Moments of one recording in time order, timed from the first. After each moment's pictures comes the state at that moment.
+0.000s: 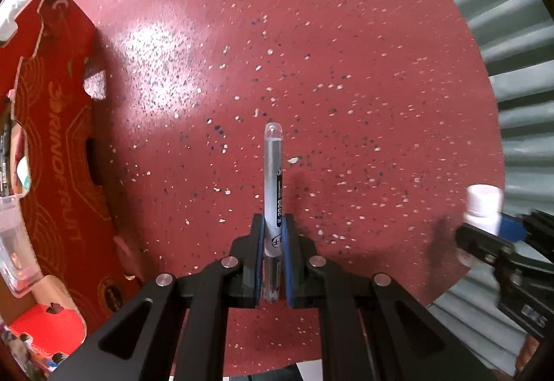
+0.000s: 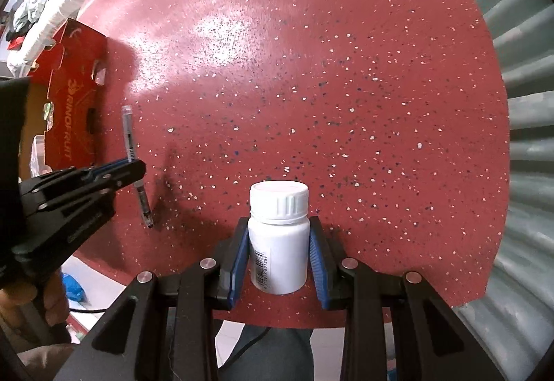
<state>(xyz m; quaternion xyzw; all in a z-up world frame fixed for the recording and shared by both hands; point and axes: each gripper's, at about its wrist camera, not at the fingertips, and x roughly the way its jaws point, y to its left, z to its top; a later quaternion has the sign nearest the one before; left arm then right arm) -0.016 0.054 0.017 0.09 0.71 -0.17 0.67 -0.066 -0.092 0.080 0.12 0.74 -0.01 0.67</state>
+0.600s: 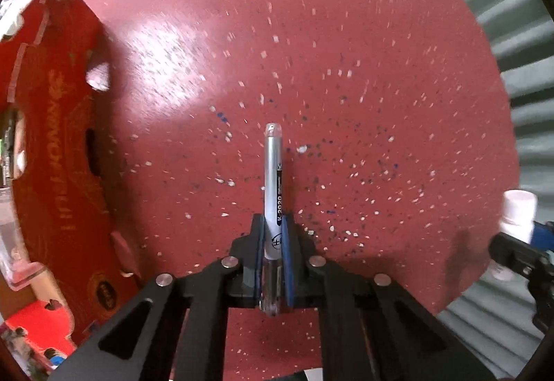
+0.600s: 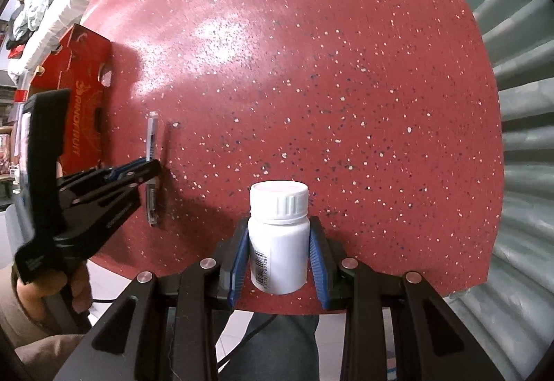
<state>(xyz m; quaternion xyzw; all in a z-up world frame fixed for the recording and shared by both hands) -0.023 0.074 0.014 0.09 0.70 -0.17 0.69 -0.076 -0.086 0.082 0.13 0.73 -0.02 0.67</state>
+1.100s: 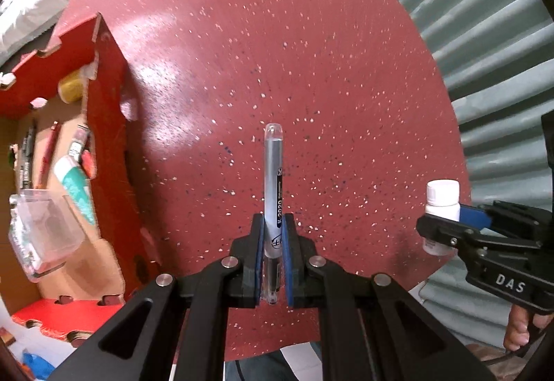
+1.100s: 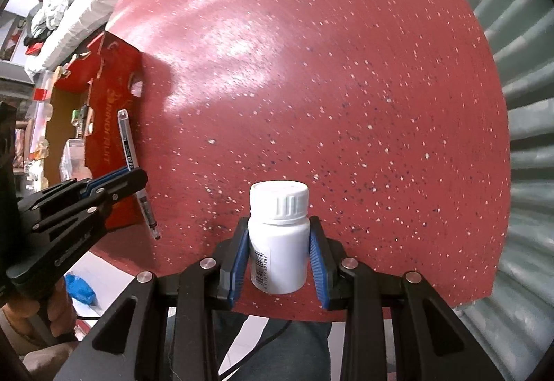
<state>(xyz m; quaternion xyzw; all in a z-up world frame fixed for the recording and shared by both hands) -0.010 0.108 0.093 0.04 0.66 -0.21 0.72 -0.062 -0.071 0.108 0.14 0.71 0.01 0.69</state>
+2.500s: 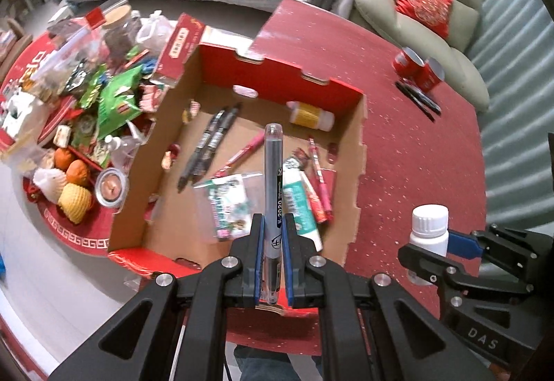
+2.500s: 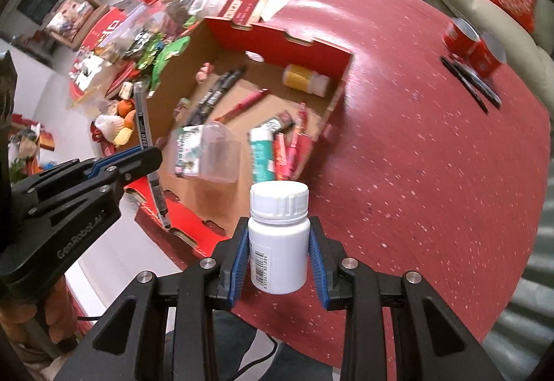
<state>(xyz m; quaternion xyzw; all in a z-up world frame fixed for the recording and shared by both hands) -0.019 0.313 0.177 -0.11 0.59 0.01 0.80 0.010 0.164 0.179 -0.06 0.66 0.21 0.72</state>
